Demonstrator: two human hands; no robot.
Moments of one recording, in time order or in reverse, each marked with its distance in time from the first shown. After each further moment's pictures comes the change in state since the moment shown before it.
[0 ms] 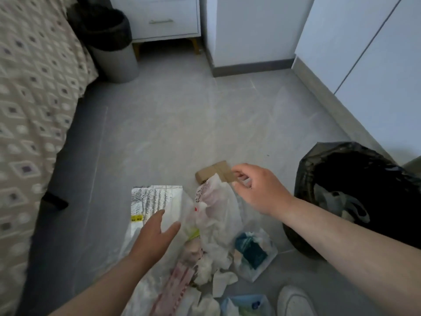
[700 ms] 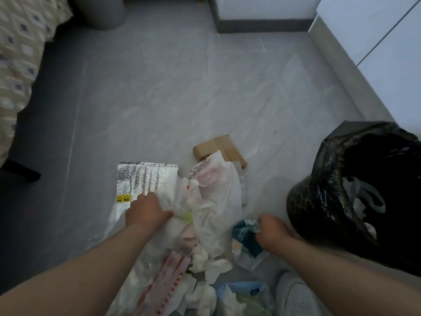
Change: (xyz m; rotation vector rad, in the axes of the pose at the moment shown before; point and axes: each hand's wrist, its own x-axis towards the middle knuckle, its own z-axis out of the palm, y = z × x) left_hand 0.089 -0.053 0.031 0.544 0.029 -0.183; right_hand -0.041 0.132 0.118 -0.405 -0.351 0.685
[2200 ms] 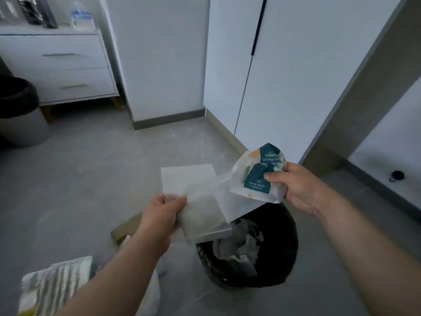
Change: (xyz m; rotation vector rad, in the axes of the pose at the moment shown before) left_hand -0.172 0.299 -0.113 -1.349 -0.278 0.340; right_hand -0.145 0.188 -0.302 1.426 0.323 -0.341
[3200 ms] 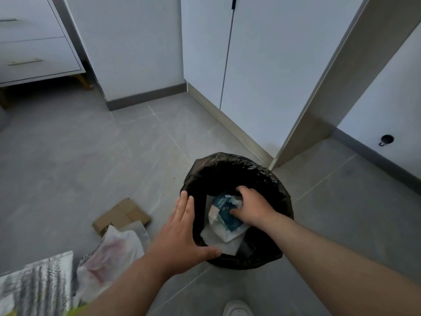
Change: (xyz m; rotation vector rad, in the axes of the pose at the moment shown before) left_hand -0.010 -0.084 0.005 1.280 -0.411 0.415; right_hand 0.039 0.152 0.020 -1.087 0.066 0.088
